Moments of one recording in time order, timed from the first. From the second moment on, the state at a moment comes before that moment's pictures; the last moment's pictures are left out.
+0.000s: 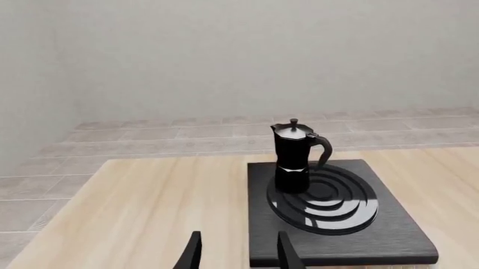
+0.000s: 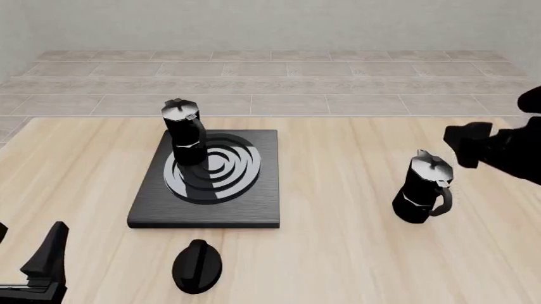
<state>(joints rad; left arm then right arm) 0.01 0.00 0.00 0.00 0.05 0.05 0.86 -0.77 0.45 0.08</state>
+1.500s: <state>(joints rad) 0.01 0.01 0.00 0.00 0.07 -0.05 1.10 -0.66 0.24 0.04</state>
